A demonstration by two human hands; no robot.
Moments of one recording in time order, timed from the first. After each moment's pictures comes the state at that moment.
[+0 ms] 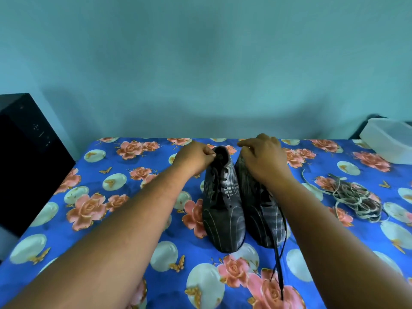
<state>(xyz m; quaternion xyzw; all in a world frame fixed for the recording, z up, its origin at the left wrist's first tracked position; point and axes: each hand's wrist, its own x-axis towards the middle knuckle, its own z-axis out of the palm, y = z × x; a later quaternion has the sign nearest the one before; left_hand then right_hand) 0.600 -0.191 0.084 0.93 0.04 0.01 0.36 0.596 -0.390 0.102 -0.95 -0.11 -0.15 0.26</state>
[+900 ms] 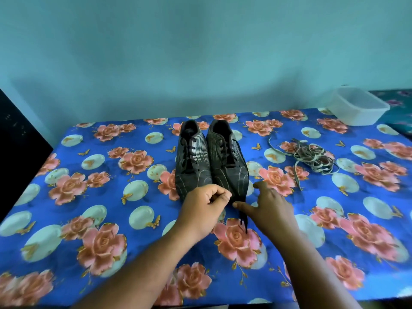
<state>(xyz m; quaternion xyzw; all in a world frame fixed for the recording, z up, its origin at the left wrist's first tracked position) 0.408 -0.306 0.038 0.83 0.00 -0.01 0.55 0.434 -0.487 0.015 -0.97 0.05 0.04 0.24</state>
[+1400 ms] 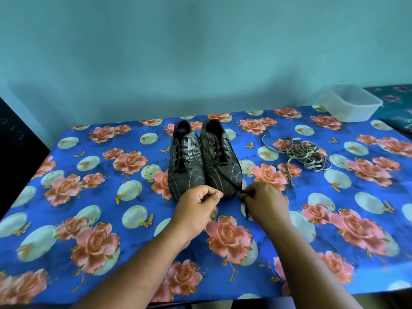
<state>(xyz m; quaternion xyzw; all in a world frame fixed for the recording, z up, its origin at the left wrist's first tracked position) 0.406 -0.313 0.029 0.79 0.06 -0.05 0.60 0.450 -0.501 0.006 -0.97 0.05 0.00 0.25</state>
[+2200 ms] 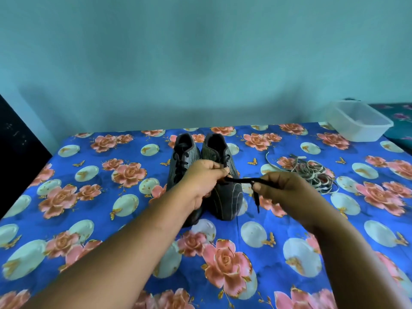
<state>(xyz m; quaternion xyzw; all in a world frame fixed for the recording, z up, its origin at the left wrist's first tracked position) 0.514 -0.328 0.073 0.76 0.11 -0.08 0.63 0.476 -0.548 0.097 -0.82 -0.09 0.14 0.55</state>
